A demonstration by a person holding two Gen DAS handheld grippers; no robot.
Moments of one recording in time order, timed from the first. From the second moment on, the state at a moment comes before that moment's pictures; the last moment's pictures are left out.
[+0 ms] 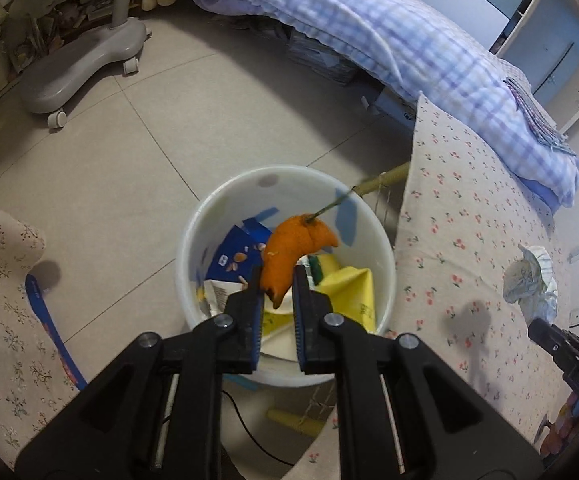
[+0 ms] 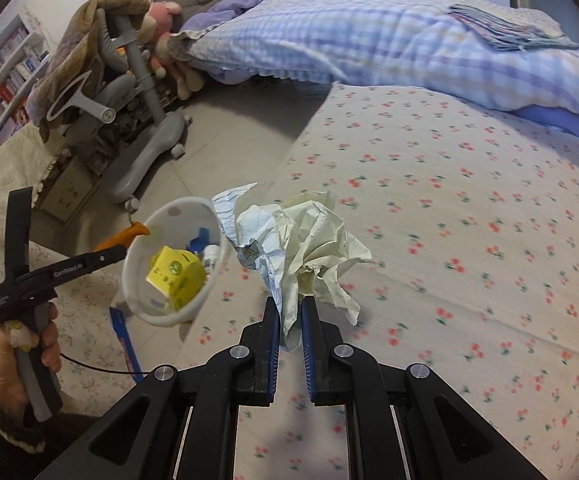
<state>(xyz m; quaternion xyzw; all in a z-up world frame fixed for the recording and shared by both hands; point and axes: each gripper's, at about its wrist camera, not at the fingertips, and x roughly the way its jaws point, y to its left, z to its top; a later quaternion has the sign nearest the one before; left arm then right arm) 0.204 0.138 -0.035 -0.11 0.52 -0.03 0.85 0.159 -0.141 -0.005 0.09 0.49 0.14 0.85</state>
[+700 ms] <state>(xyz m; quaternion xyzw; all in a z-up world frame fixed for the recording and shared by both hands) 0.186 0.200 -0.029 -0.09 0.53 0.06 0.84 0.231 -0.009 -0.048 0.09 0.52 0.24 0.81</state>
